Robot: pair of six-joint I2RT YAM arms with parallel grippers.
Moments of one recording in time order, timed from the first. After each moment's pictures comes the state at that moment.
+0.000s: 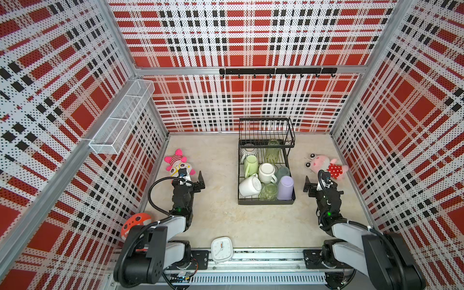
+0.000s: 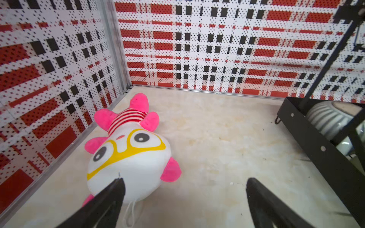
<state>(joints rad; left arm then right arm) -0.04 1.27 0.16 0.98 -0.14 -0.06 0.10 1.22 0.11 0.93 0.22 -0.04</state>
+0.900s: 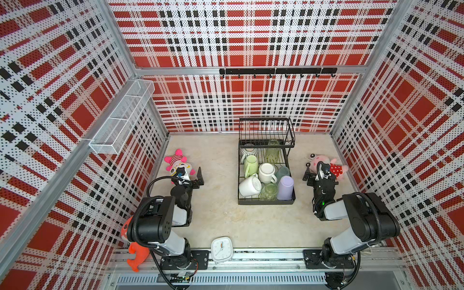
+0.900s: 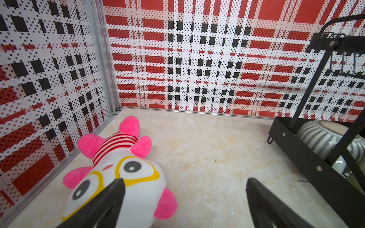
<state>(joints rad) 0.04 1.57 0.18 1.39 0.00 -0.05 0.07 1.57 0.26 1.20 0.32 0.02</state>
